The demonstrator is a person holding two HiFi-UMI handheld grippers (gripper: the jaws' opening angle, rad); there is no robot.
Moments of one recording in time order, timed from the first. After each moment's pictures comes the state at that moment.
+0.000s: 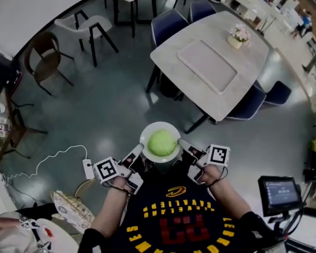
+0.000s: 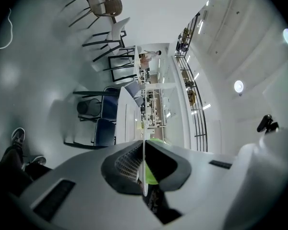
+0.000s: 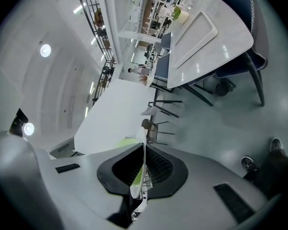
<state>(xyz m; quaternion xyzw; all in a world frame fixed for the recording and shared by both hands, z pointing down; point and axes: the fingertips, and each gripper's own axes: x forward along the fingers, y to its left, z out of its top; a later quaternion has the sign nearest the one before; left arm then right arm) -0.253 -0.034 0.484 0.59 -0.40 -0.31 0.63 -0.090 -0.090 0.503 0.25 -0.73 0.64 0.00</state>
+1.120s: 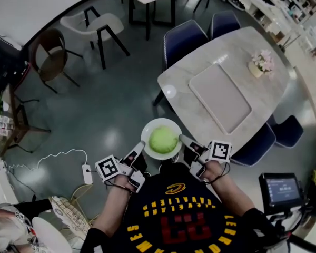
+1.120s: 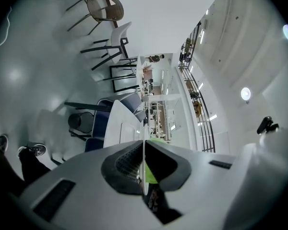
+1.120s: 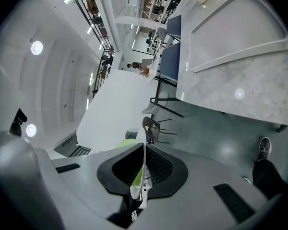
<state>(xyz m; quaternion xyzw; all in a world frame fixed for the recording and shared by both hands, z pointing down) -0.287 -0.236 0.500 0.56 -0.45 -0.36 0.60 -0.147 -0.314 0.521 0.16 -0.75 0.64 0.03</state>
